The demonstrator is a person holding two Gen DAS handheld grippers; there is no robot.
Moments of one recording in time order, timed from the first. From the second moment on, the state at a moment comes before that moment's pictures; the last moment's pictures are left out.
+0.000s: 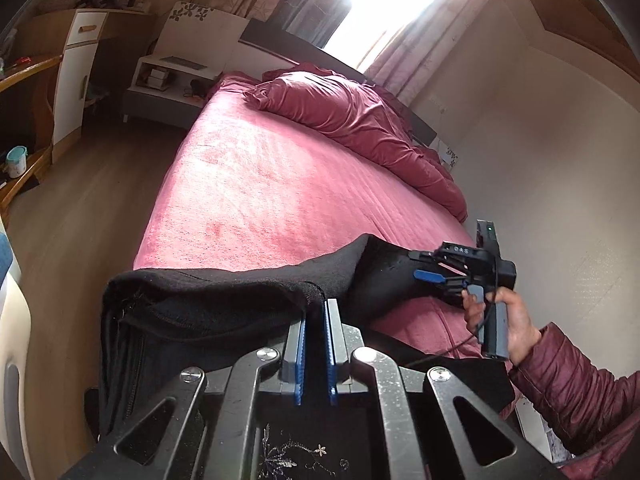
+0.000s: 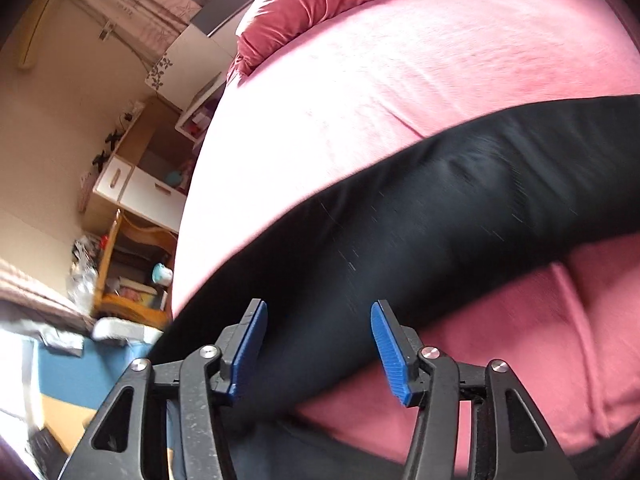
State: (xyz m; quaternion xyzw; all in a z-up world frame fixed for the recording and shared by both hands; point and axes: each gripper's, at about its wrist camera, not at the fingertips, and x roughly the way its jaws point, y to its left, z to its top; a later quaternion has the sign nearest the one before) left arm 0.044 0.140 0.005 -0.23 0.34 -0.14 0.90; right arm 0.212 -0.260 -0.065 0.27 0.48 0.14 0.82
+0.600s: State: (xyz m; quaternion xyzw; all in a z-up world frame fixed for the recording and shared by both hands) left arm 0.026 0.141 0.007 -0.22 0.35 -0.15 0.90; right arm 0.305 -0.246 -0.089 0.27 0.52 0.05 0.81
